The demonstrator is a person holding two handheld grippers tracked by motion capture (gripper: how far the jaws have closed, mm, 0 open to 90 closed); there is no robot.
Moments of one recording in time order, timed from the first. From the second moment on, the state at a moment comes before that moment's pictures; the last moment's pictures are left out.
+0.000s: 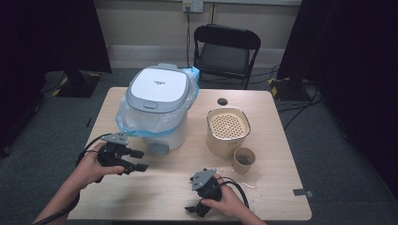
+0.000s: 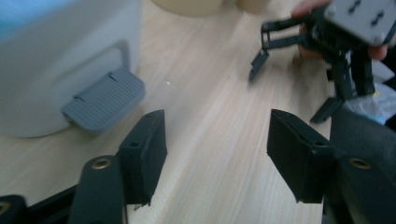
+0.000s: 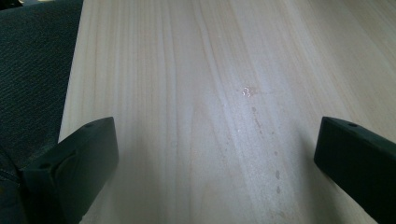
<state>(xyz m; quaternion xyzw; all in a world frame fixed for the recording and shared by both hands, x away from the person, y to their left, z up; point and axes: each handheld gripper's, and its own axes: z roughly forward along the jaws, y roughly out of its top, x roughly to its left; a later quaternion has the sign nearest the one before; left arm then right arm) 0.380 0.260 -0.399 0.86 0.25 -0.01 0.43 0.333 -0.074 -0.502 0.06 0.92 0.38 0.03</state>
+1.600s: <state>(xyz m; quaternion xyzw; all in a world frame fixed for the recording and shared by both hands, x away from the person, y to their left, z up) 0.402 0.259 -0.329 0.86 0.29 0.01 0.41 0.333 -0.074 -0.502 0.06 0.92 0.38 0.03</state>
